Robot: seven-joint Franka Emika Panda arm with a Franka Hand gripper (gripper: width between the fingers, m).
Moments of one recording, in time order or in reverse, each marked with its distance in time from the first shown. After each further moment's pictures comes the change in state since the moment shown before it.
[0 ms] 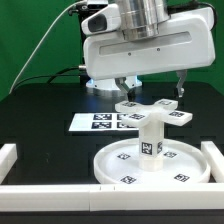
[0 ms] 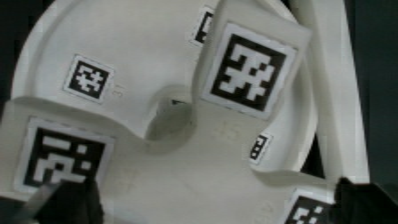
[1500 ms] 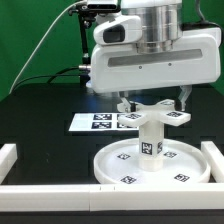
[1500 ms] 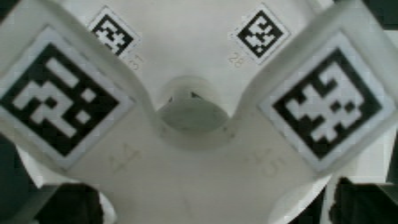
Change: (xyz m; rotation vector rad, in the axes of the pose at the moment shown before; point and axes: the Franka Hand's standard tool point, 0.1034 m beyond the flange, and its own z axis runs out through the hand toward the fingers) arm 0.004 -0.002 0.024 -0.116 -0.017 -0.294
